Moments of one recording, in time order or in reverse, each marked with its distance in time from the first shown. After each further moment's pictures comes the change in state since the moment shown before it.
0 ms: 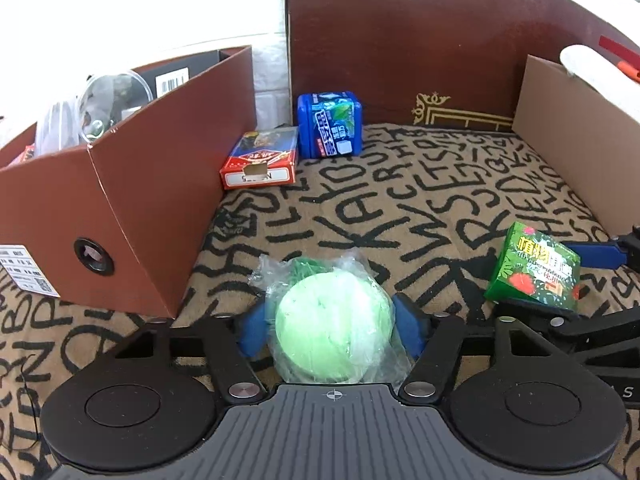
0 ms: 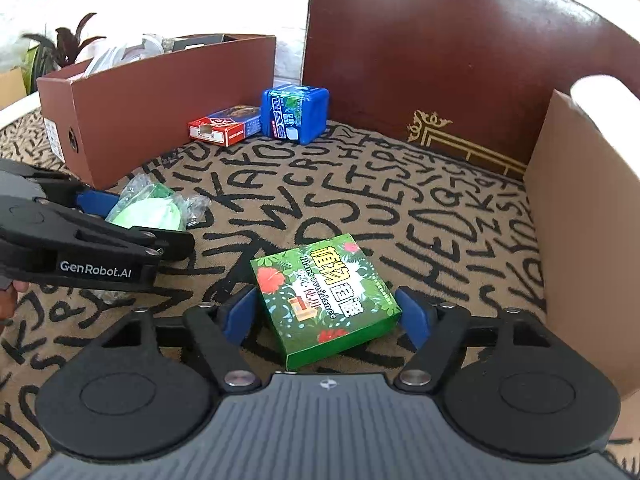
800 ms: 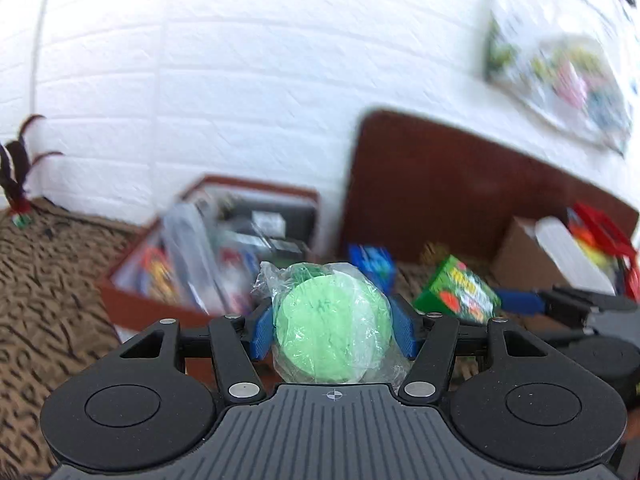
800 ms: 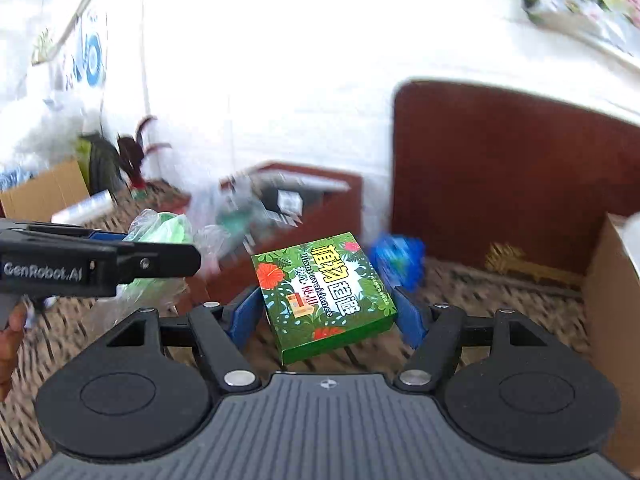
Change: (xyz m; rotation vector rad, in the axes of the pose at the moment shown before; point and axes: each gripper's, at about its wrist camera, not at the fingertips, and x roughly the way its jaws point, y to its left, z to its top) left arm -0.137 0.098 0.058 -0.169 -0.242 -0.070; right arm -0.059 0.062 0.107 0.048 -0.219 0.185
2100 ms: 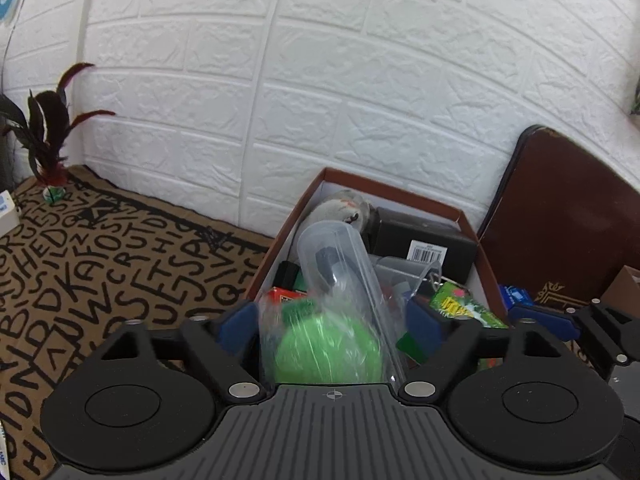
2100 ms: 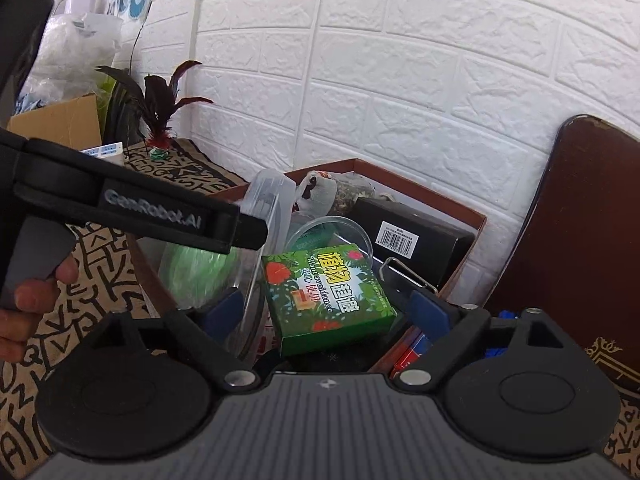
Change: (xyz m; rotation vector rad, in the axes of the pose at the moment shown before) left arm 0.077 0.126 0.023 -0.115 0.045 0.105; right arm 0.132 0.095 0.024 -0.238 0.055 0.019
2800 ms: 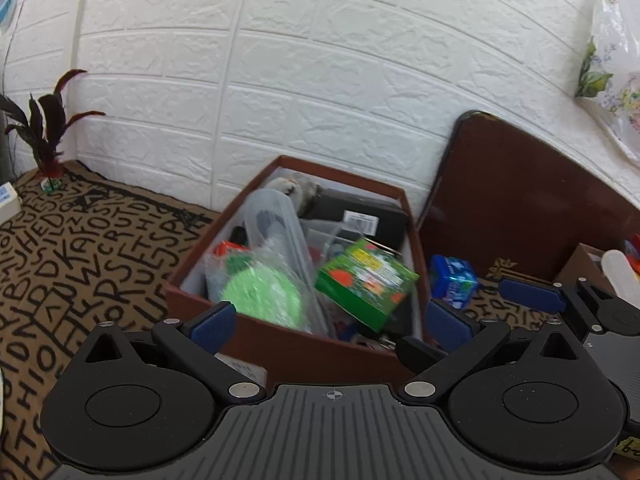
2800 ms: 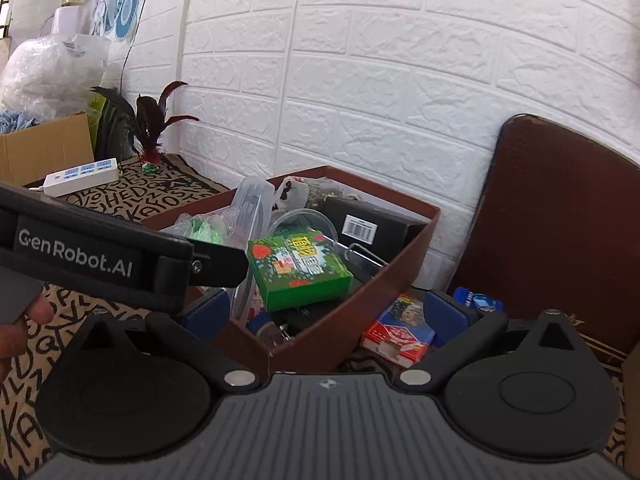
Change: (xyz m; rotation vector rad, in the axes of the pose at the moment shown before) left arm -0.055 -0.049 -0.032 0.010 0.020 -0.039; right arm -0.060 -0.012 -0.018 0.051 -0.044 -0.054
